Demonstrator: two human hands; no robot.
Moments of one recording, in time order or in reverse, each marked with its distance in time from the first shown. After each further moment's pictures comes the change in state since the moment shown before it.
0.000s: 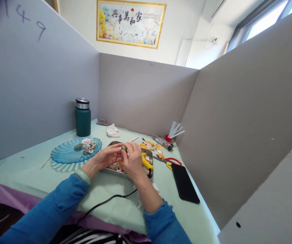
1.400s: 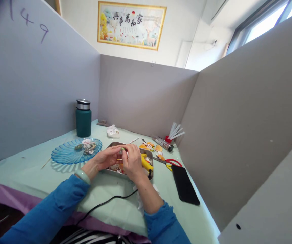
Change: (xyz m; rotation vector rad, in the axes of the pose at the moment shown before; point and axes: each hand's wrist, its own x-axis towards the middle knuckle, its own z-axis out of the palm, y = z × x) left_hand 0.000 0.000 -0.001 0.023 -0.055 -0.039; right_hand 0.001 -0.002 -0.002 0.083 -0.033 -0.043
